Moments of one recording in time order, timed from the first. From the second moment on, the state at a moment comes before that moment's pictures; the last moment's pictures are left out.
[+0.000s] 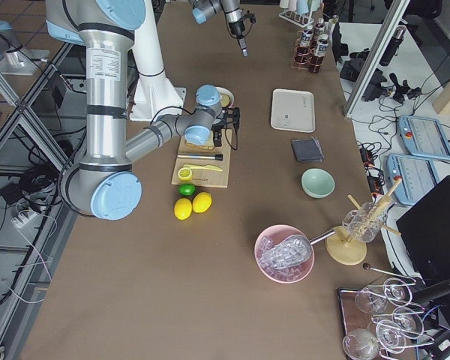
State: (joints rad) left arm -0.56 -1.77 -2.04 -2.01 -1.67 -1.44; right arm 0.42 -1.61 2.04 -0.96 1.85 1.35
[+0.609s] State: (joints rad) left arm -0.50 -1.78 -2.03 -2.01 -1.59 -1.48; right arm 0.37 -1.66 2.04 -0.96 1.83 1.36
